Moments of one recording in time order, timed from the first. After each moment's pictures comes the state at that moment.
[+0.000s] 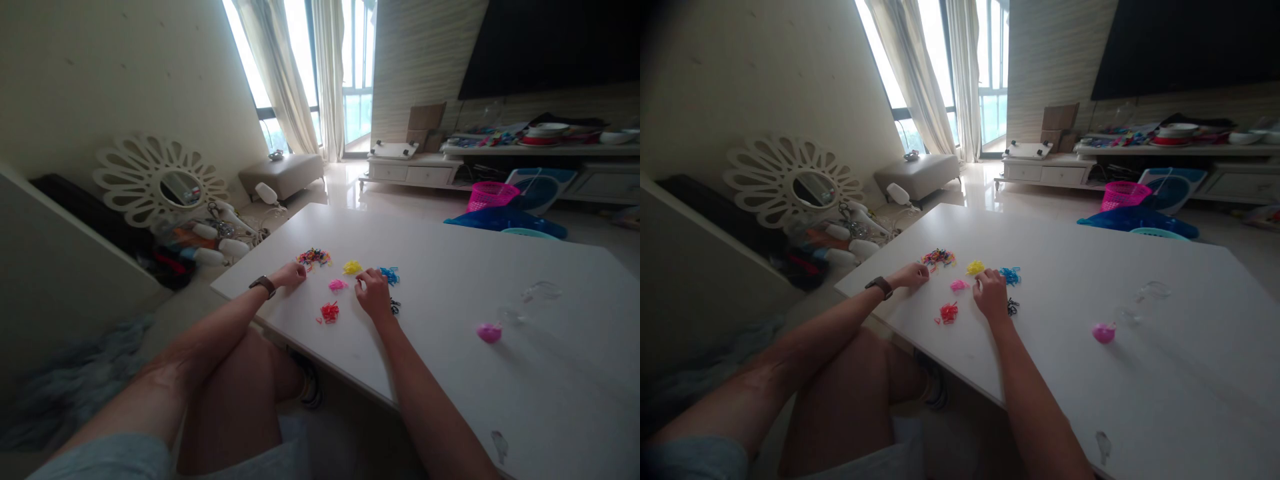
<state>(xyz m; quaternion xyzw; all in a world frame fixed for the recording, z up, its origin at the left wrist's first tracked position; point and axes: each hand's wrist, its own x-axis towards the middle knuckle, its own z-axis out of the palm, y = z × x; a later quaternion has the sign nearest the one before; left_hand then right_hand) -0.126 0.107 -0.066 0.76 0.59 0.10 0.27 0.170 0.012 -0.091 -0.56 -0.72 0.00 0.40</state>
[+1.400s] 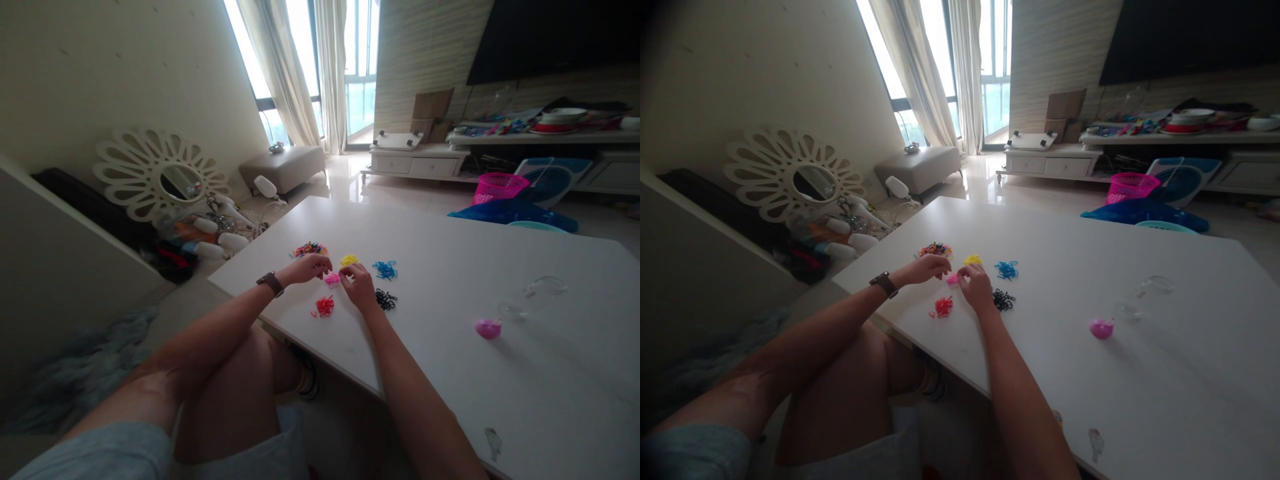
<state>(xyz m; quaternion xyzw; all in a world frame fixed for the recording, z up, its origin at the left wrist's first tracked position) -0.054 0.076 -0.027 0.84 0.38 0.16 0.35 0.148 0.025 -0.097 -0.45 -0.72 0.14 0.52</state>
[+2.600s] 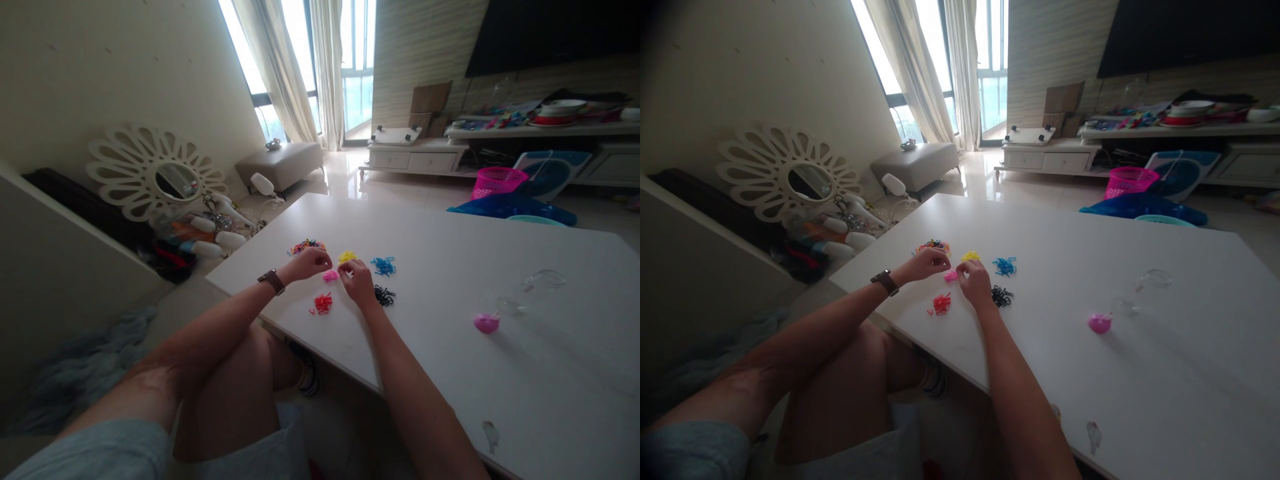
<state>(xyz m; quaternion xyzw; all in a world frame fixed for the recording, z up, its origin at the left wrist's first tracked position) -0.041 0.072 -0.019 0.88 0.35 0.21 0.24 0.150 0.025 -0.094 -0.46 -0.70 0.17 0.52</state>
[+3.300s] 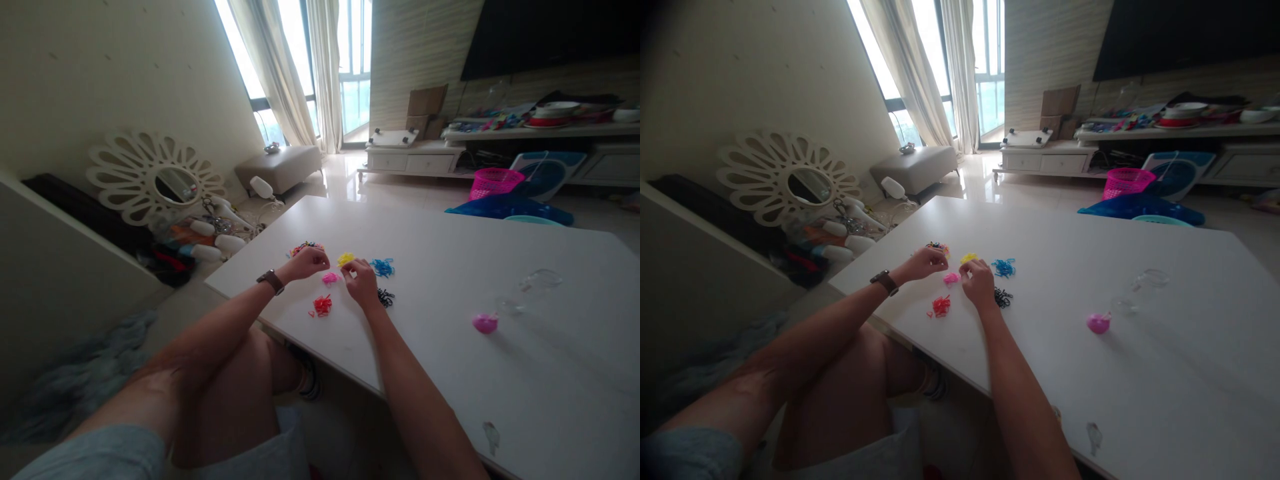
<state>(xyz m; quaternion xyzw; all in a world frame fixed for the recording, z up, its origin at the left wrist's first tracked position) -0.045 0.080 -0.017 0.87 0.35 0.24 0.26 0.159 0.024 -0.089 -0.49 -0.69 0.12 0.52</state>
